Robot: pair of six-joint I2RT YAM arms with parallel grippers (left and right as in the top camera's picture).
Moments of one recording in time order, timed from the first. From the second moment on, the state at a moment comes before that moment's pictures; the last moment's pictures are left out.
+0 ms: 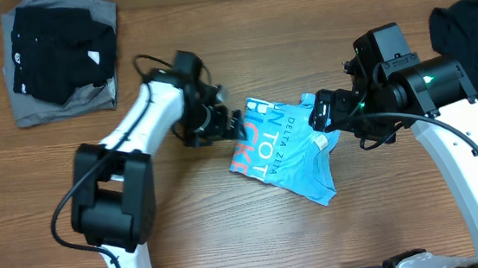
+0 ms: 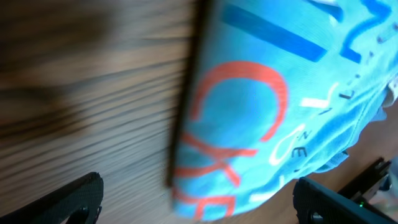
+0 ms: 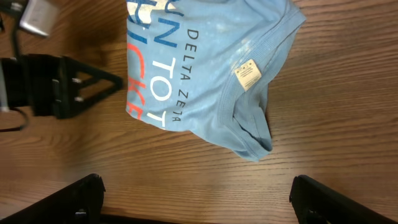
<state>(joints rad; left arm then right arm) -0.30 2.02 1.46 -0.97 0.50 -0.15 0.26 1.46 1.54 -1.39 -0.22 0.46</state>
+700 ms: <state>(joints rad) -0.40 2.09 1.42 -0.72 0.55 -0.13 0.26 1.46 1.54 -1.40 -0.22 0.46</state>
